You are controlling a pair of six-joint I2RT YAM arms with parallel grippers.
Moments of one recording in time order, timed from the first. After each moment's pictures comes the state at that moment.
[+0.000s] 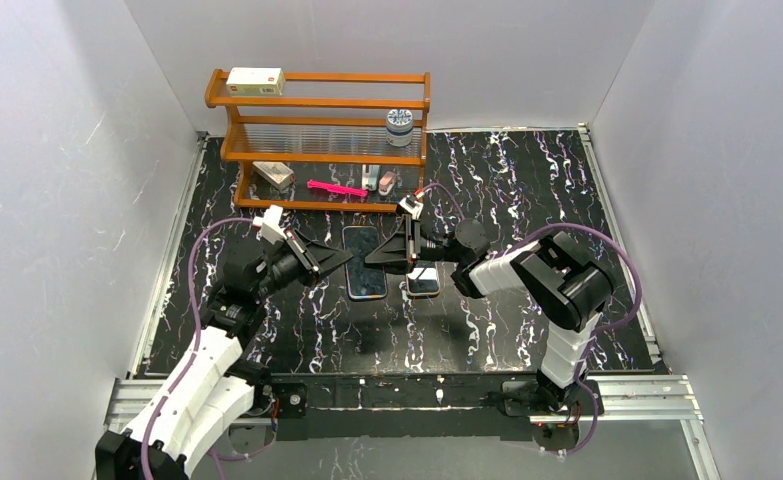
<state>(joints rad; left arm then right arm) -0.32 0.72 0.47 0.04 0.51 -1.17 0.71 1.84 0.73 1.41 -0.89 1.72</state>
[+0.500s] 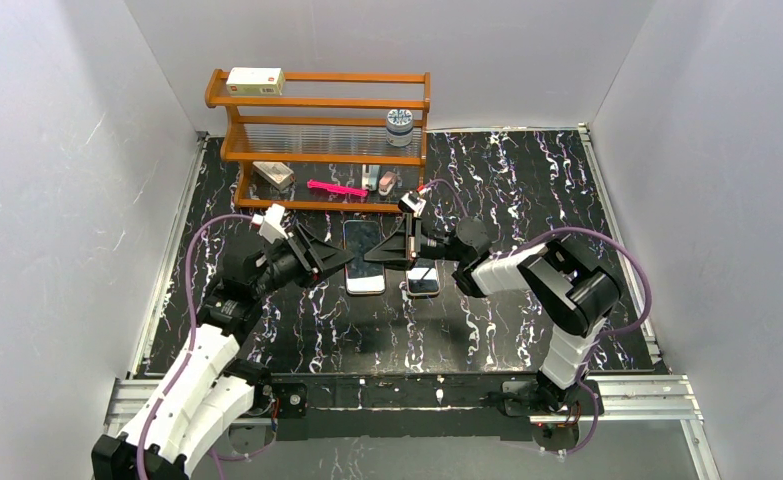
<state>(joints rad) -0.32 0.74 0.57 -0.16 0.51 -1.04 0.71 1.80 0.73 1.35 -0.86 1.64</state>
